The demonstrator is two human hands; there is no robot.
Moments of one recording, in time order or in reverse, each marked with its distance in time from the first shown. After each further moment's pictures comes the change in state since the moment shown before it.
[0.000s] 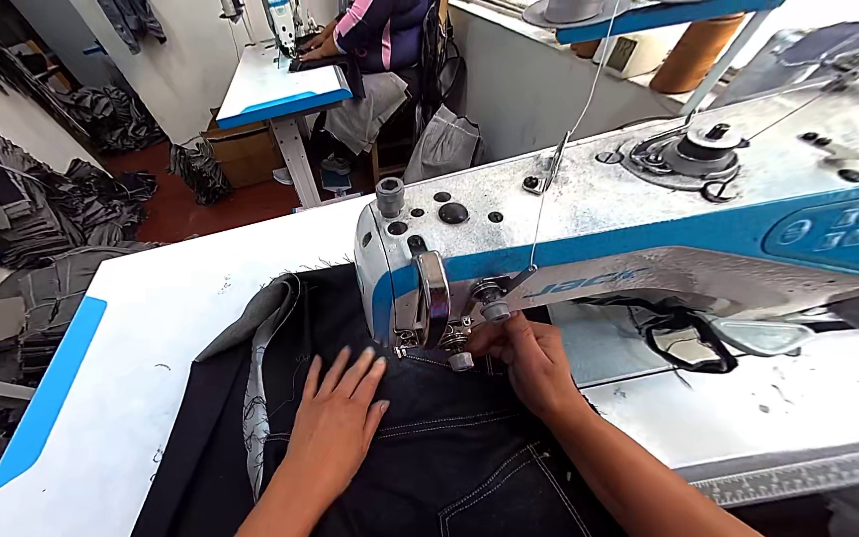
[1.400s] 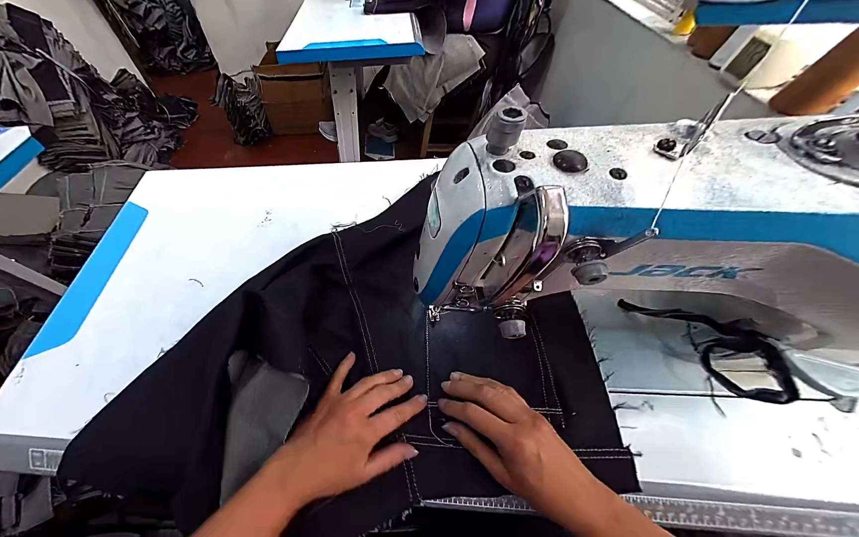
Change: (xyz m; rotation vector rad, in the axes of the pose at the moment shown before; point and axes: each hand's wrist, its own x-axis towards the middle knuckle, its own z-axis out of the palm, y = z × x) left_hand -0.061 0.014 0.014 -0.181 0.048 0.211; right_hand -0.079 -0.006 0.011 -0.758 -0.534 -0.516
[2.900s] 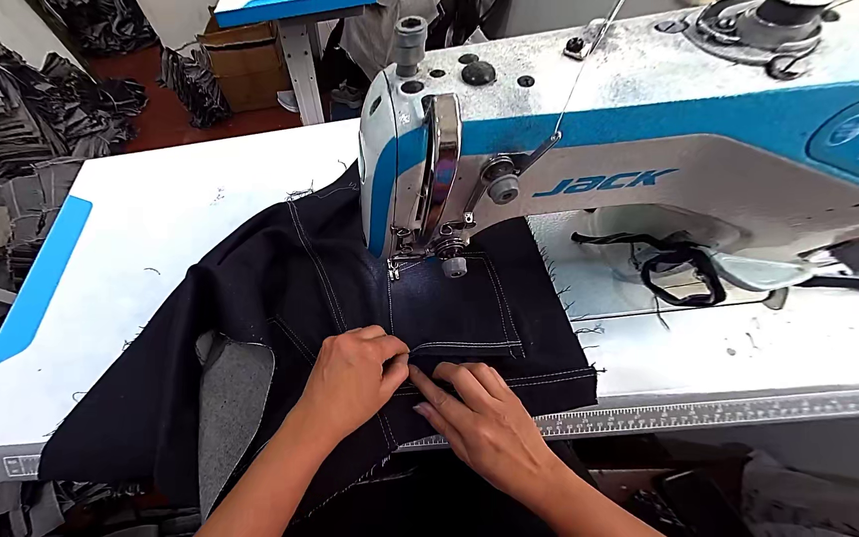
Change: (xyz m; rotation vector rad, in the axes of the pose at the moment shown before) left_hand 0.053 0.033 -0.008 -0.098 0.144 -0.169; right_hand -0.031 -0.038 0.011 -0.216 0.125 0.065
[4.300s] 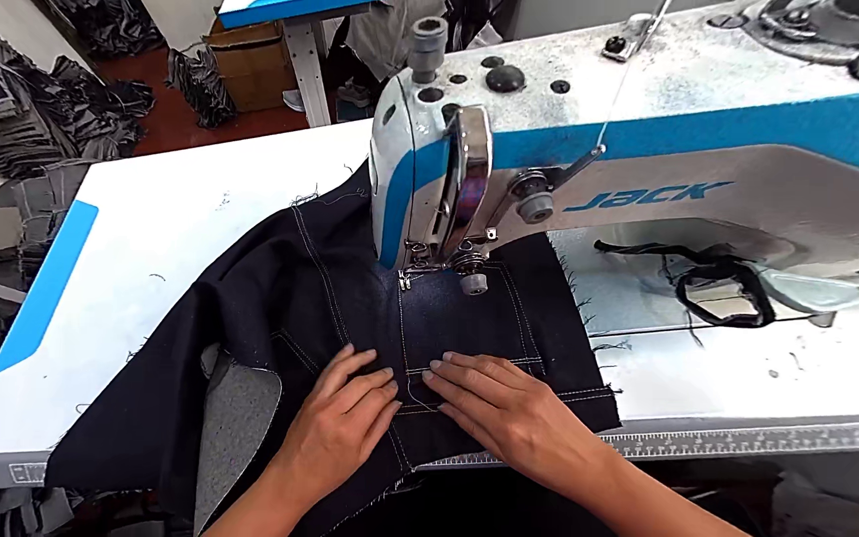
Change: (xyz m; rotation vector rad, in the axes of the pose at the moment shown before) left_hand -0.053 -0.023 0.012 0.046 0.127 0.162; right_hand 0.021 0.037 -0.014 0.066 -0.127 -0.200
